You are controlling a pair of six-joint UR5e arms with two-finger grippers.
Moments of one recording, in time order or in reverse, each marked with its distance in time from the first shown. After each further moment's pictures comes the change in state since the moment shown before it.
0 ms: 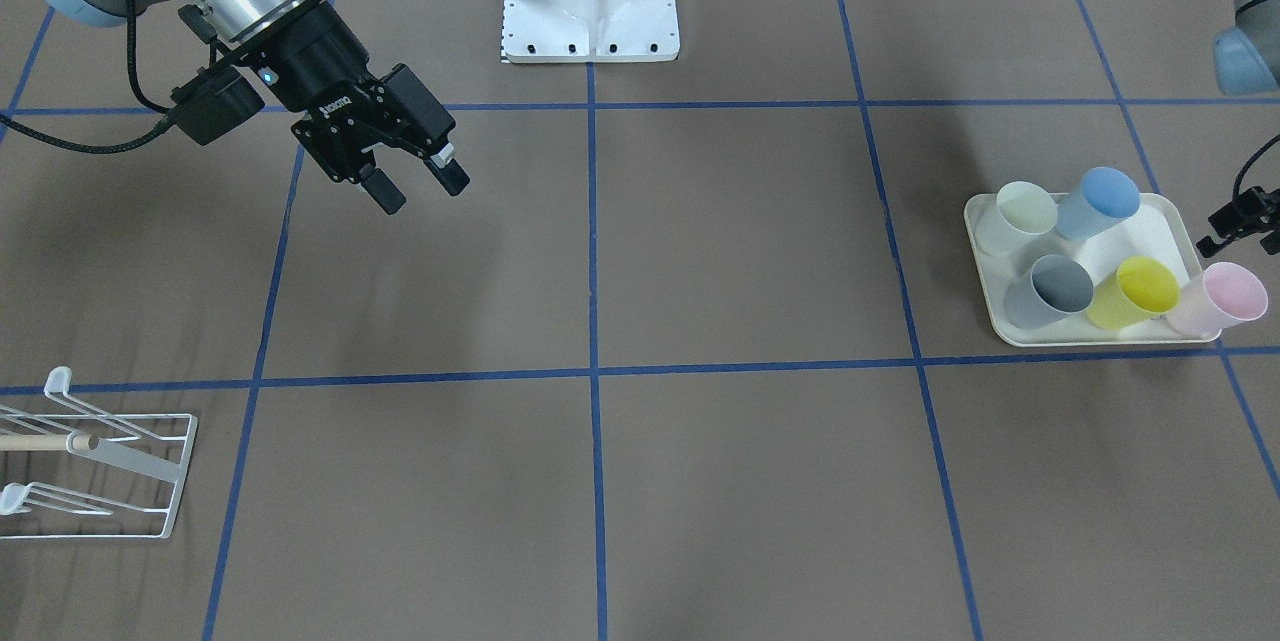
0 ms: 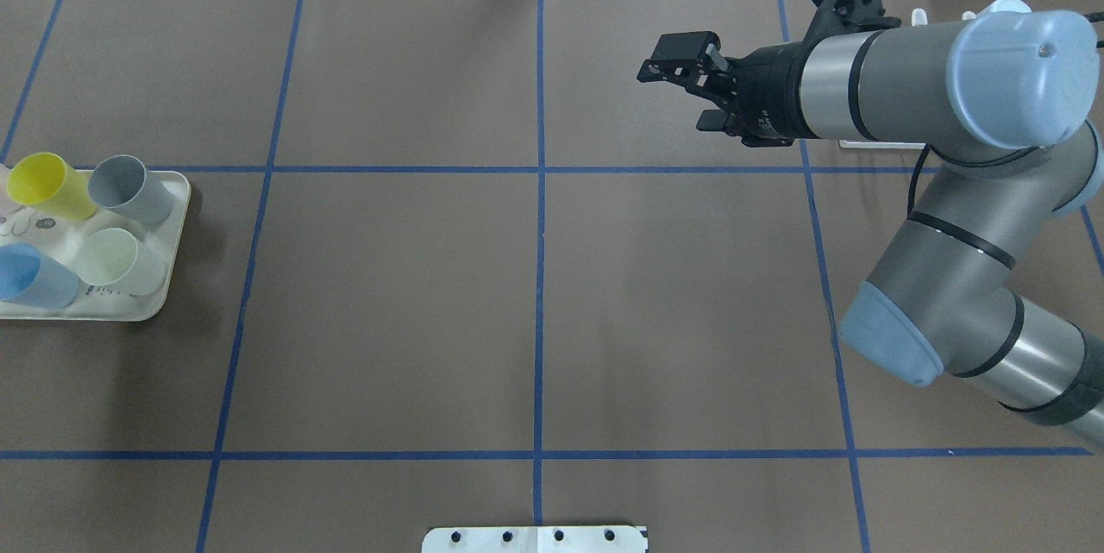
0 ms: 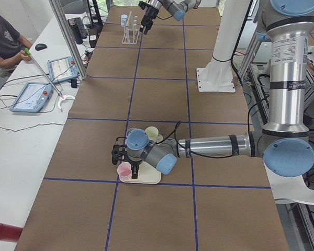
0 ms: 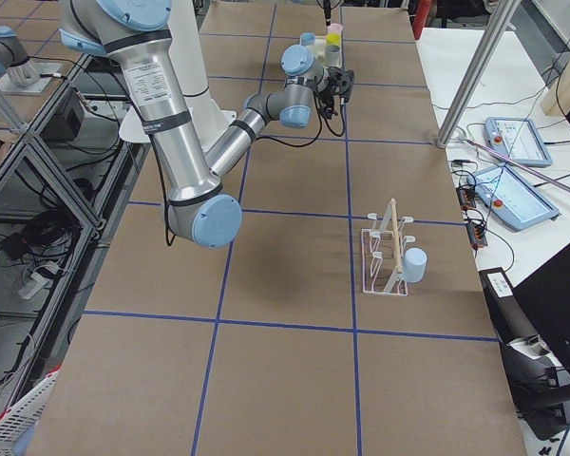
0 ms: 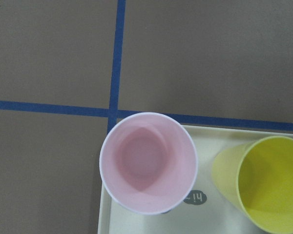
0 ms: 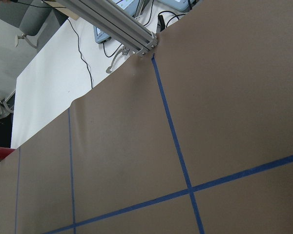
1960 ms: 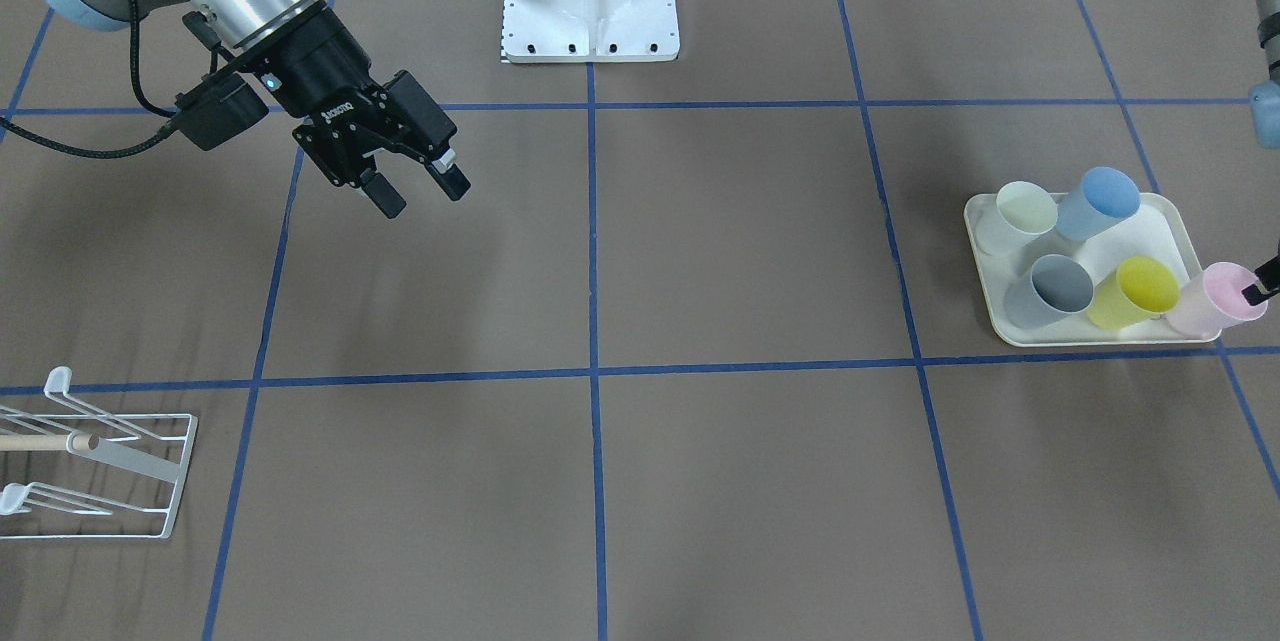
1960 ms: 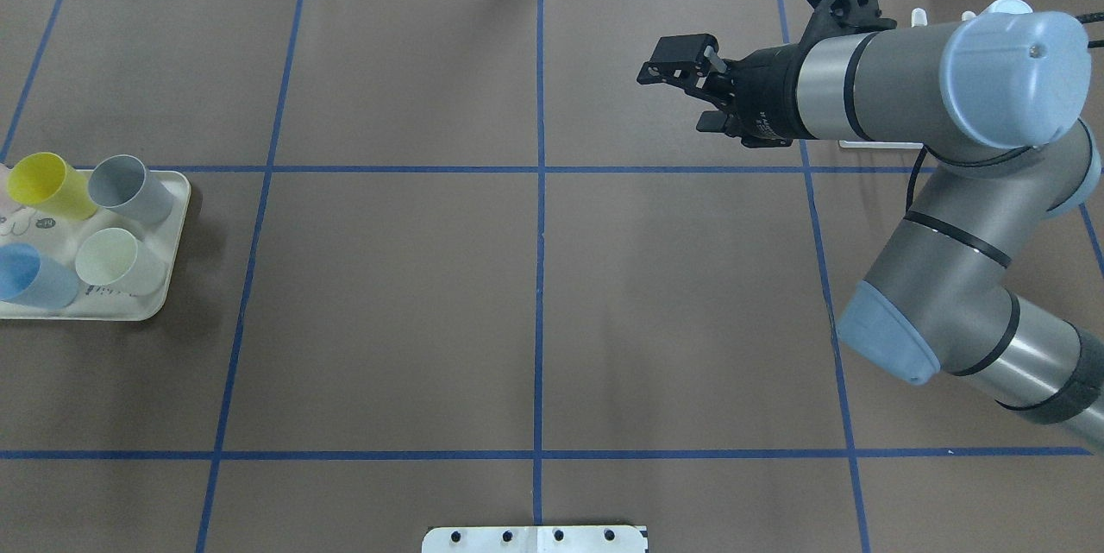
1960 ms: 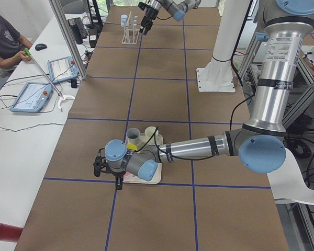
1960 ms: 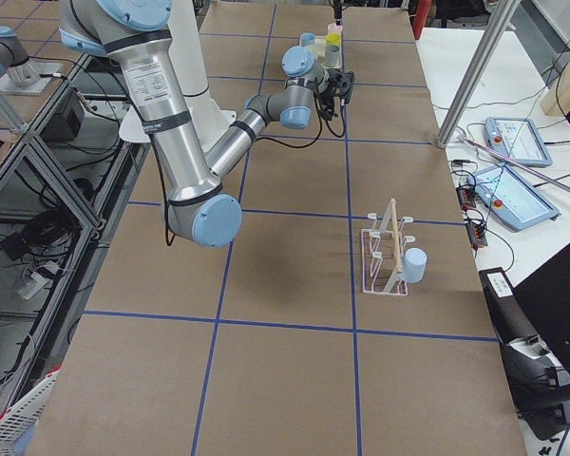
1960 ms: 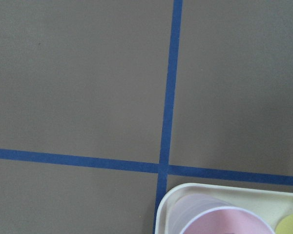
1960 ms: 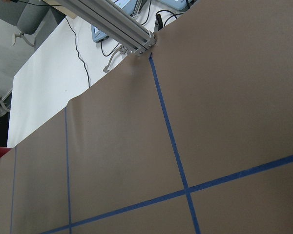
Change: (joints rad) left arm -0.057 -0.123 0.180 0.050 0.000 0.075; right arm -0.002 -0.001 -0.009 0.000 0.000 -0.007
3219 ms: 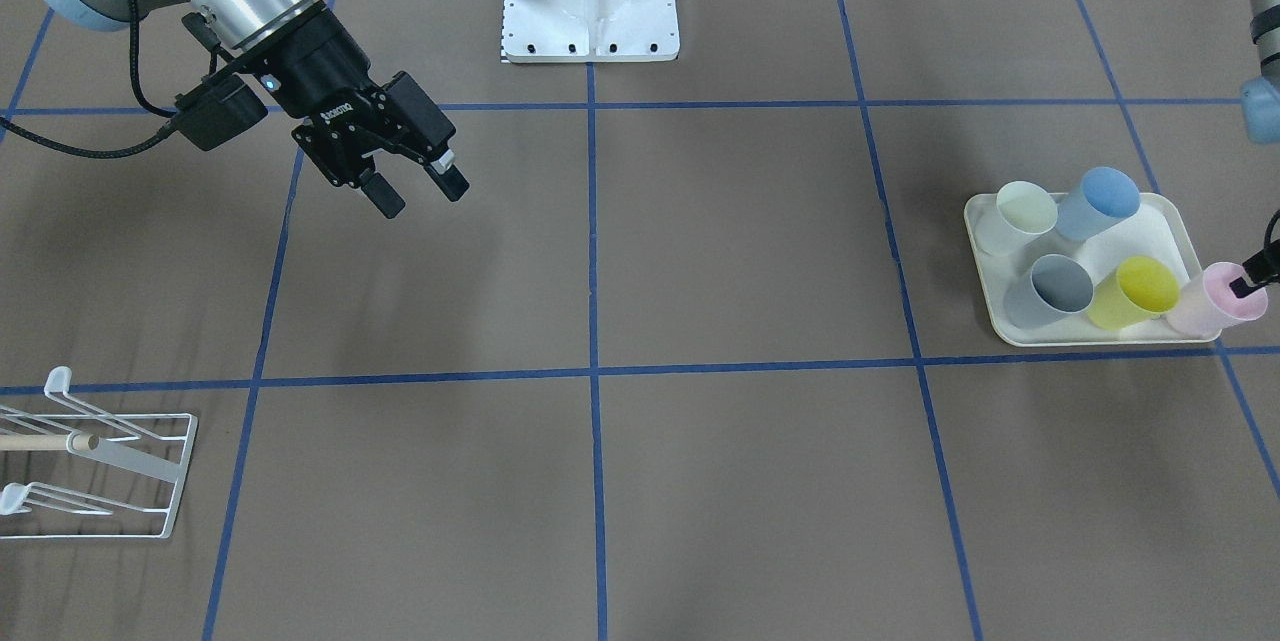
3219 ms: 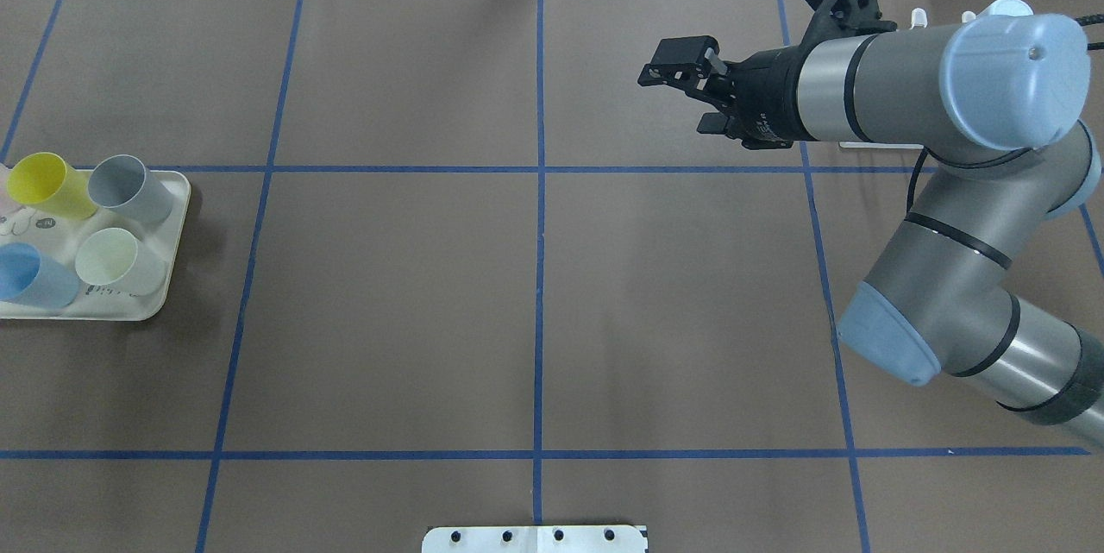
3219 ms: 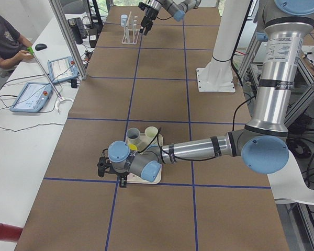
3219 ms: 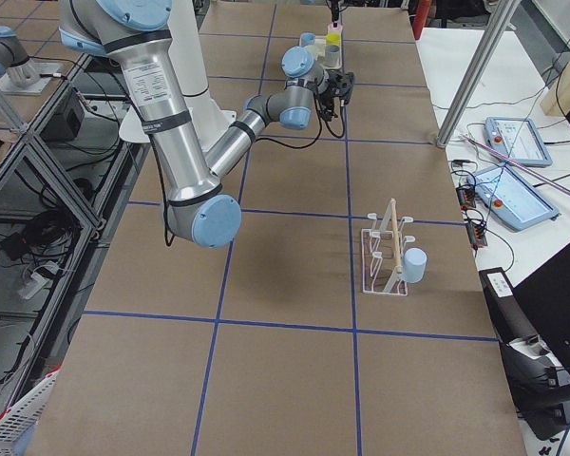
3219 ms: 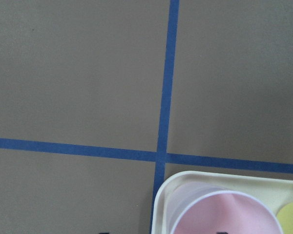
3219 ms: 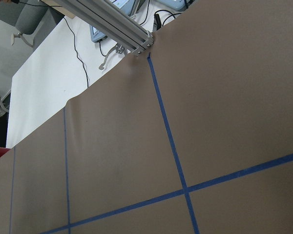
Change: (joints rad) left arm 0.018 0.019 -0.012 -0.005 -0.020 -0.002; right arm -0.001 -0.003 0.000 0.000 0.000 0.003
